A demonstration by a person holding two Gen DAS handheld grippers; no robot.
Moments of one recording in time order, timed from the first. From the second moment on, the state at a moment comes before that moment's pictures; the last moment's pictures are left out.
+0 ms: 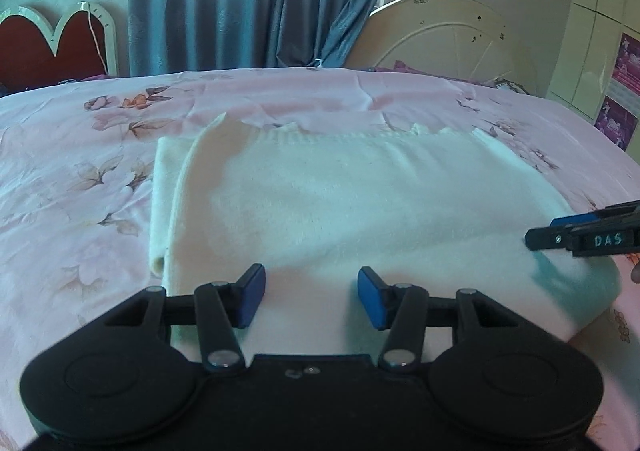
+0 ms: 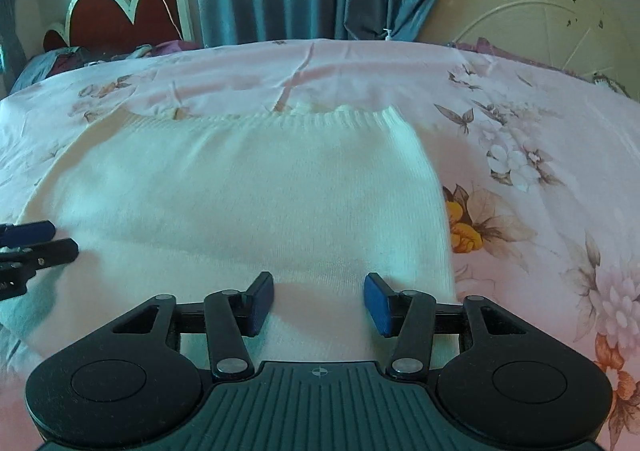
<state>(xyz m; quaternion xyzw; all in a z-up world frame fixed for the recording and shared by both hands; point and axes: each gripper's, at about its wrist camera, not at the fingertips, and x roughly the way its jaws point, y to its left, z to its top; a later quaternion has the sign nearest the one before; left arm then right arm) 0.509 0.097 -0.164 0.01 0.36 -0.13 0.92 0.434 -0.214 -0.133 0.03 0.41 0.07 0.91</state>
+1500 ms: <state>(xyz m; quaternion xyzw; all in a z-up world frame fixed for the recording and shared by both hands) 0.448 0.139 -0.161 0.01 0.37 -0.06 0.93 0.358 -0.259 -0.138 0.07 0.43 0.04 0.90</state>
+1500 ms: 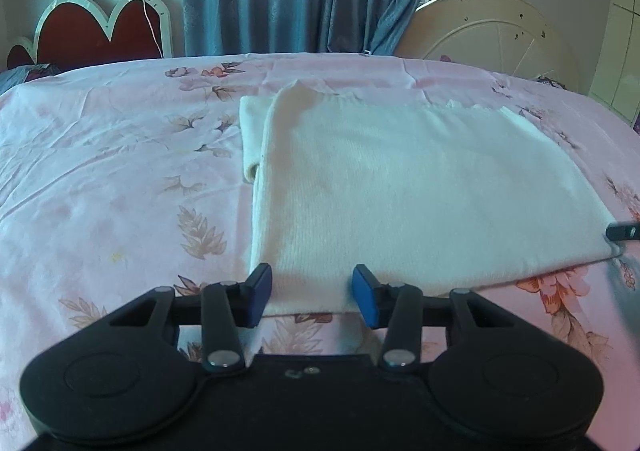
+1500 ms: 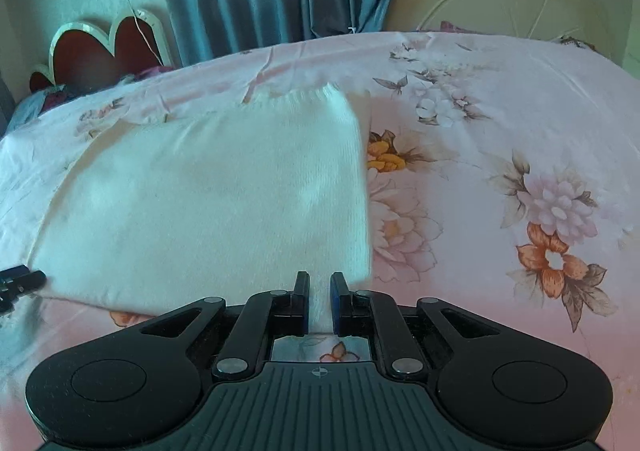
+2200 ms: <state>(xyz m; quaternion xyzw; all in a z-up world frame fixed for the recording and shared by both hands) 0.431 0.178 -0.170 -0.25 0.38 -0.05 0.89 0.382 -0.220 -0.079 0.12 0.38 0.12 0.91</state>
